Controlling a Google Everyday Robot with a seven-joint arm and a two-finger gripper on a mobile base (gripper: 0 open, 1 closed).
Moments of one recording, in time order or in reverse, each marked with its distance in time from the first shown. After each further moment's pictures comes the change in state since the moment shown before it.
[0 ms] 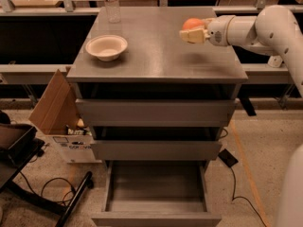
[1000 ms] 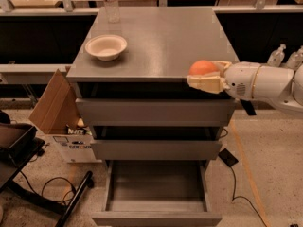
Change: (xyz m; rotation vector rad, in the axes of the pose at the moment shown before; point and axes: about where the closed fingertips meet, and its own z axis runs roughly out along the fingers) arm 0.046 0.153 -0.129 -0.091 -0.037 0.071
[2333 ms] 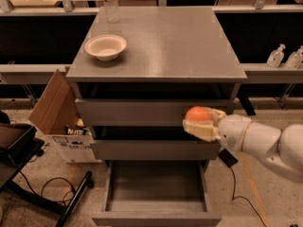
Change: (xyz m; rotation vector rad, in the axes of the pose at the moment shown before) arm 0.119 0.054 -0.008 0.028 0.000 0.157
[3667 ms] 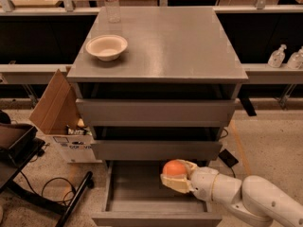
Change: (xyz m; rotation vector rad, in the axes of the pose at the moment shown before) arm 0.191 0.069 0.035 -0.104 0.105 0.114
